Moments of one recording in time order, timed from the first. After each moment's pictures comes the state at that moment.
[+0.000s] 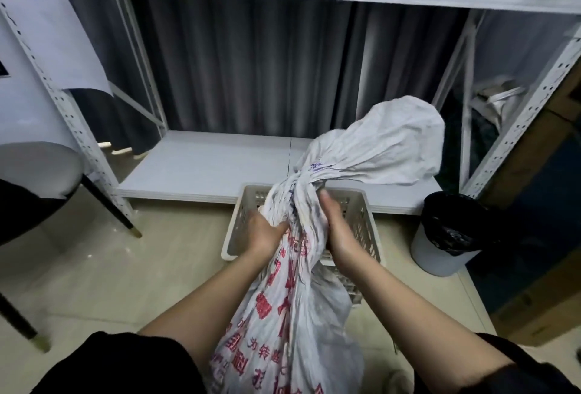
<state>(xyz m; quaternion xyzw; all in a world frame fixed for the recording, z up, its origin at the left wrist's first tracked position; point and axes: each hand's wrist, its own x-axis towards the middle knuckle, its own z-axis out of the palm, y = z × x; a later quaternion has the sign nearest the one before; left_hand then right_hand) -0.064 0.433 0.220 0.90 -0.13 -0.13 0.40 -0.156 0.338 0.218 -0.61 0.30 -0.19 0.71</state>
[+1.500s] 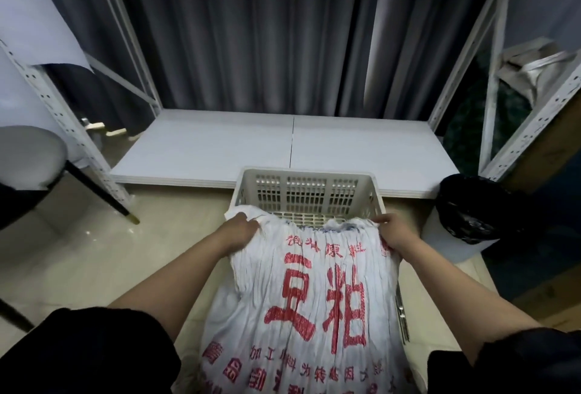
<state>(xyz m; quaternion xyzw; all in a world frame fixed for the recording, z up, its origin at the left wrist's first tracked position) 0.046 0.433 0.130 0.87 -0.23 -0.32 0.30 -0.171 0.189 0.125 -0.76 0.52 -0.05 0.39</state>
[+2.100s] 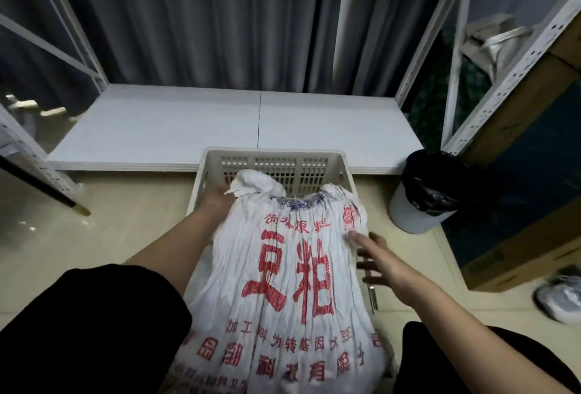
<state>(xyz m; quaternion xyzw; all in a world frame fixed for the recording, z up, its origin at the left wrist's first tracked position) 0.048 0.382 0.113 0.85 -0.13 -0.26 0.45 -0.252 0.253 0.136 -0.62 0.49 0.00 0.62</state>
